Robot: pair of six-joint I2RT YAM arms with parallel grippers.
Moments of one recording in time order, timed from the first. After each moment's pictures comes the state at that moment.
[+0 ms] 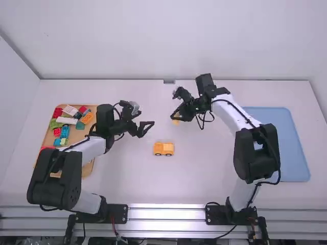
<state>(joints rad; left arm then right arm) -0.05 1.55 0.64 0.43 0.78 0.08 0.30 1.90 1.45 -0.73 -0.71 -0.49</state>
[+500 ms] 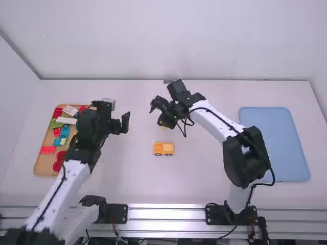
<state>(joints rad) -0.05 0.95 0.64 -0.09 0.11 -0.02 0.55 1.90 1.46 -0.66 -0.41 -0.55</state>
